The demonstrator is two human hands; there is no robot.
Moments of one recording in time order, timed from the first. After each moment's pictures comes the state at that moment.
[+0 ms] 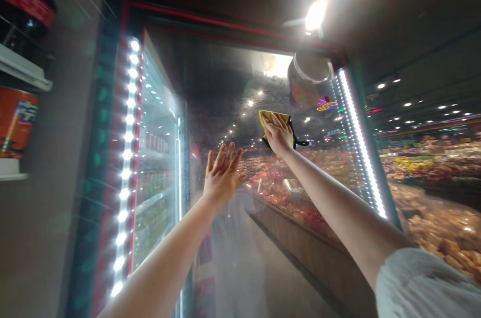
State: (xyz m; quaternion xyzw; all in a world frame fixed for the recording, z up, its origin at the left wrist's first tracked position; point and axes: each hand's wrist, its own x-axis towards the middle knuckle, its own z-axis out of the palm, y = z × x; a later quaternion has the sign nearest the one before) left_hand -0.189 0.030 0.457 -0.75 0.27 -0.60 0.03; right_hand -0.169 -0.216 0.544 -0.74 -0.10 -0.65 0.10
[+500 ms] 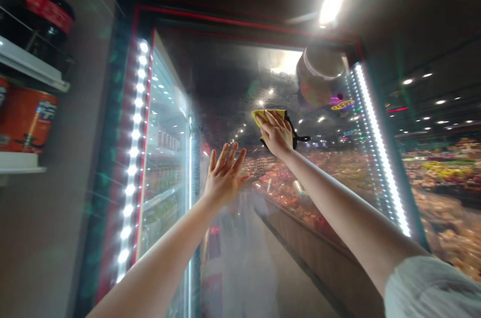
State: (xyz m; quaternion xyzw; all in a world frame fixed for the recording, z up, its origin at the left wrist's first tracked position) left_hand -0.194 0.031 0.457 -0.76 0.25 -0.60 0.06; right_hand -0.171 -0.197 0.551 -0.71 -0.17 -0.67 0.09
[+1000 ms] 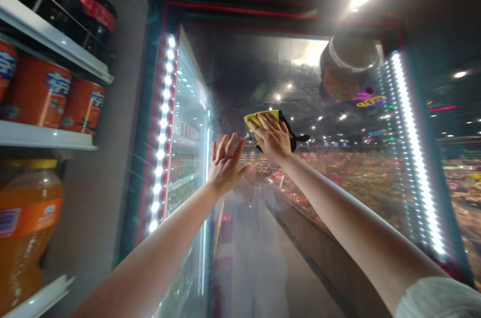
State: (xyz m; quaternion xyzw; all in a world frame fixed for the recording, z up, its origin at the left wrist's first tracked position) left_hand -0.211 0.060 0.461 -0.80 0.19 -0.58 0.03; right_hand -0.183 -0.143 0.528 -0.72 -0.26 -0.64 0.05
